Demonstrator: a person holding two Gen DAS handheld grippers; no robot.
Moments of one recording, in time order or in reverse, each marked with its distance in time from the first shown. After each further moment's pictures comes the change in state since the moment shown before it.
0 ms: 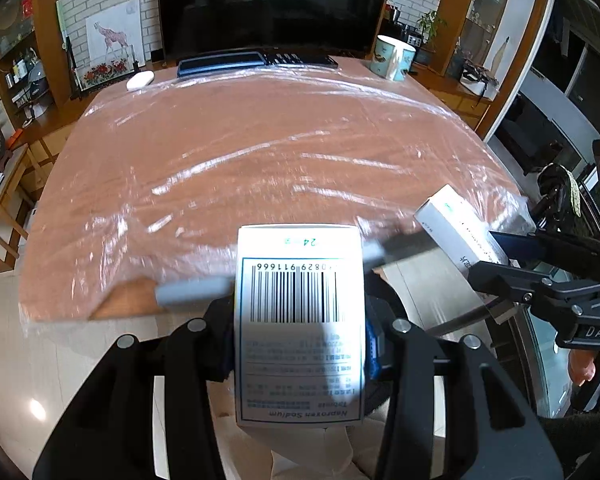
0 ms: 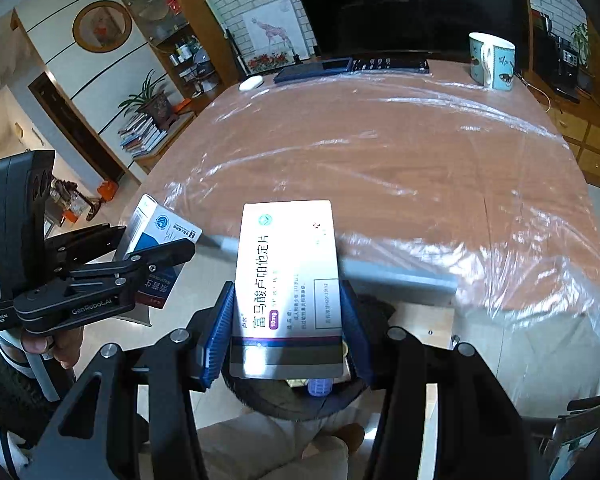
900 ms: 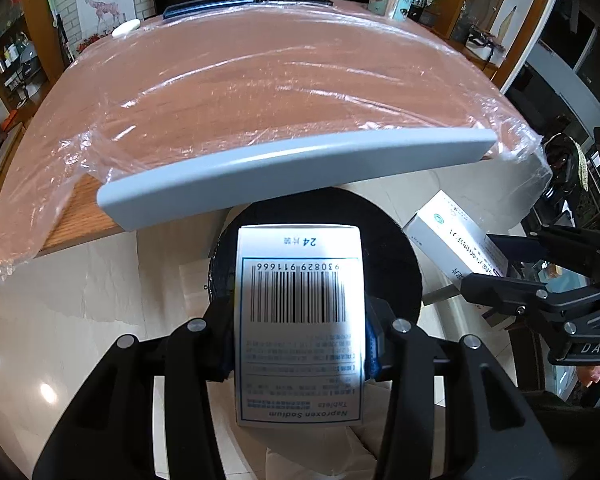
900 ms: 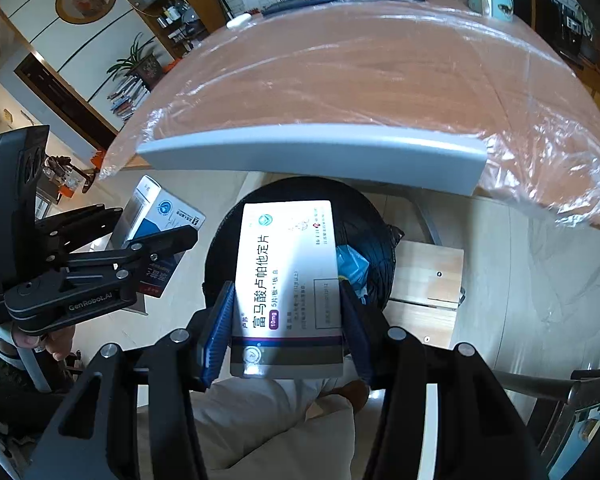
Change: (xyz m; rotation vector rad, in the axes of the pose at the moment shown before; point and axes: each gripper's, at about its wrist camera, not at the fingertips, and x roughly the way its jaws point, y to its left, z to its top) left arm 0.041 -0.013 -0.044 0.011 0.134 0.021; right arm 0.040 -0.016 -0.049 0.040 0.159 -0.009
